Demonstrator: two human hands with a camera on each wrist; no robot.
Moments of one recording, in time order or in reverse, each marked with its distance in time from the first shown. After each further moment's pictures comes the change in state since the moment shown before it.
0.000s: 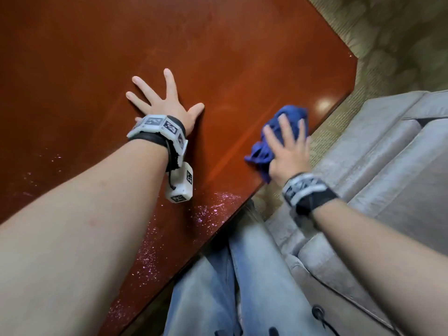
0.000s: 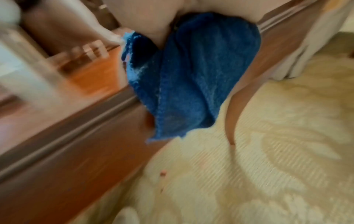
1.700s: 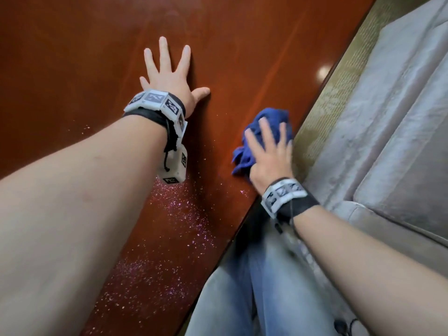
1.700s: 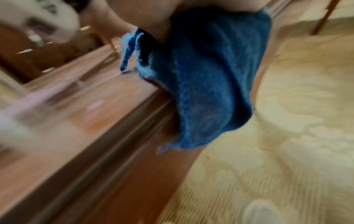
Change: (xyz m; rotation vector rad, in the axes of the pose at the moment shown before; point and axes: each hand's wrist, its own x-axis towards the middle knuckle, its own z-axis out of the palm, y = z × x) left_hand -0.003 -0.107 0.019 0.236 0.068 0.499; right_hand -0.118 -0.140 0.117 0.118 0.102 0.158
